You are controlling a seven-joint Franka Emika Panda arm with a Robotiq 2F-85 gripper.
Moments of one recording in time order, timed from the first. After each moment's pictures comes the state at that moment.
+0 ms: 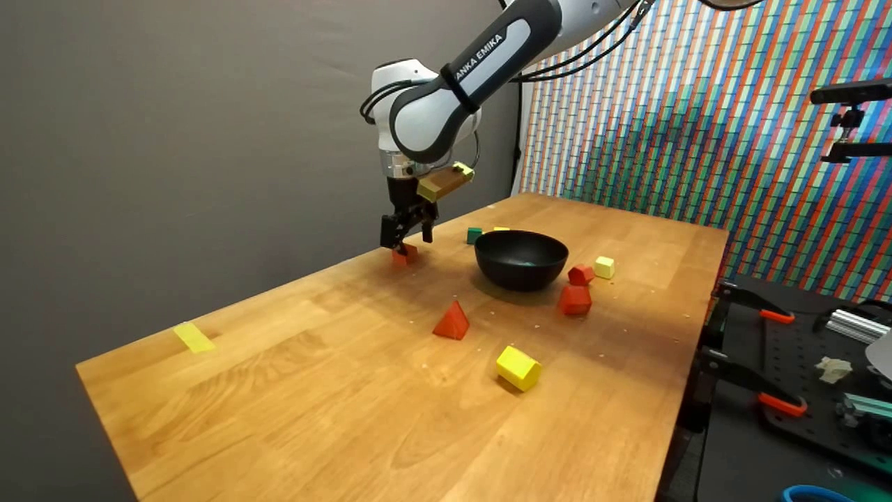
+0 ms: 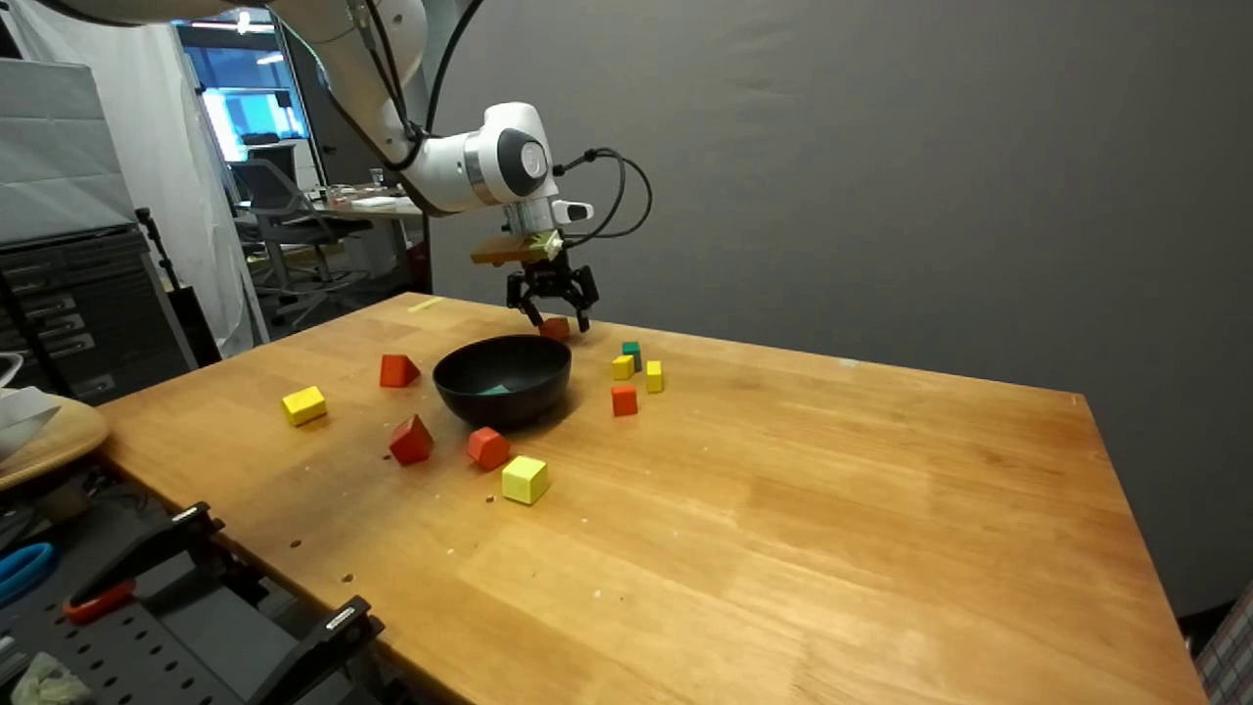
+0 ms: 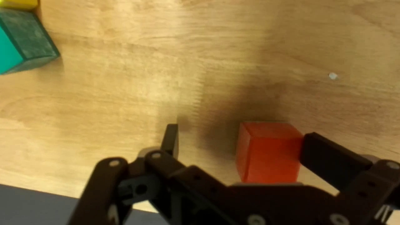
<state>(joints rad) 0.18 1.00 0.03 -1.26 -0.21 2.24 0.16</state>
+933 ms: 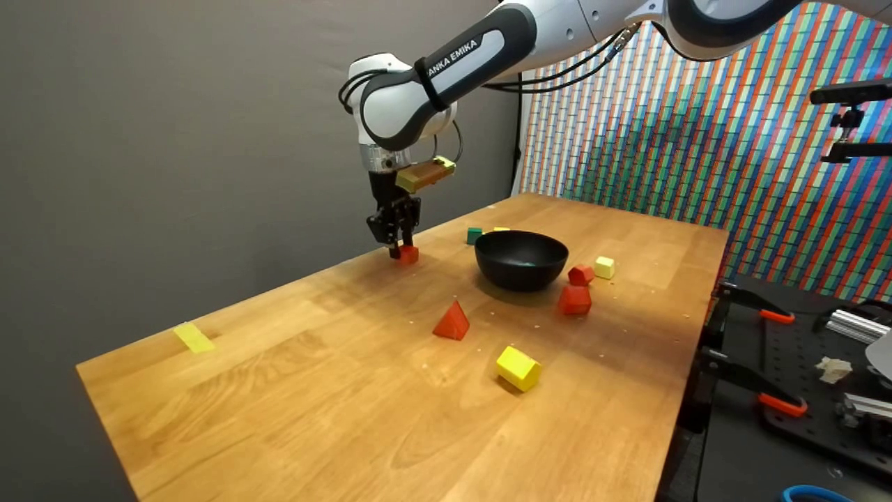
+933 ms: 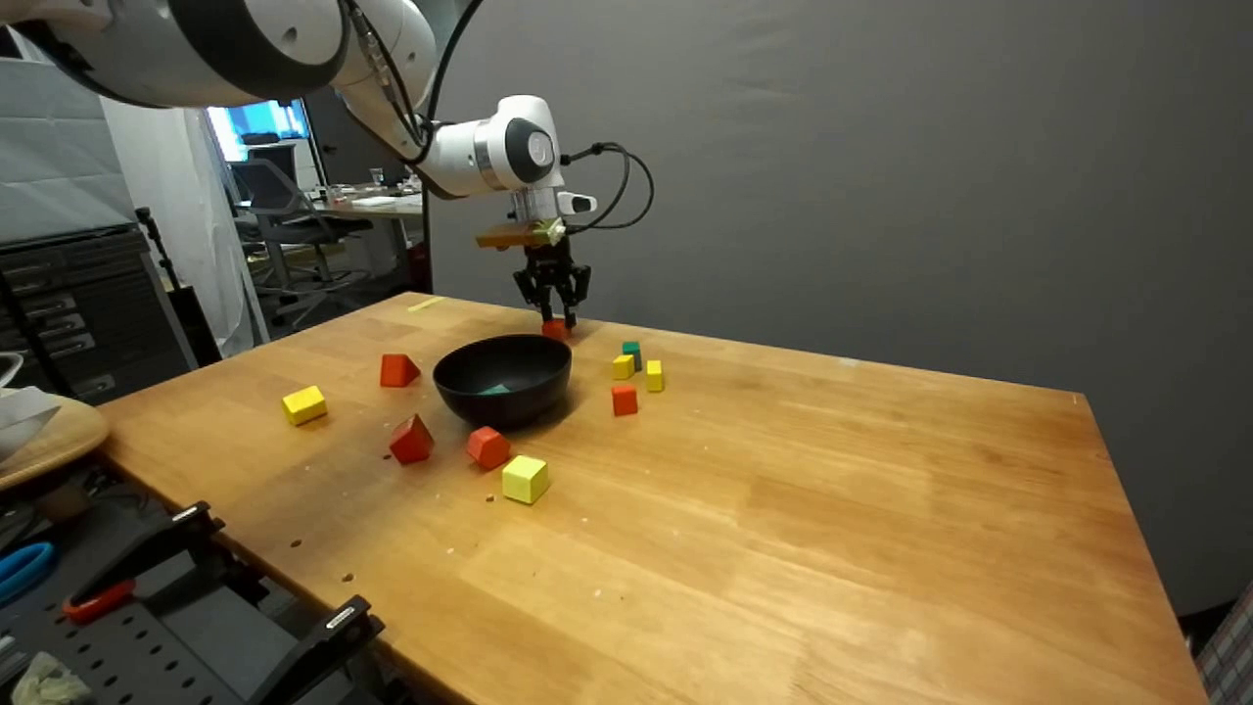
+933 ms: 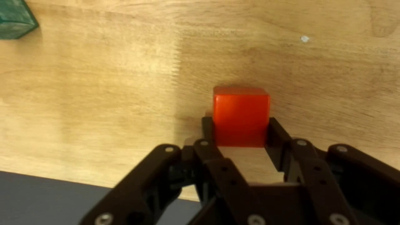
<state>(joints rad) 0.20 1.16 0.04 -0.92 -0.16 2.00 0.13</state>
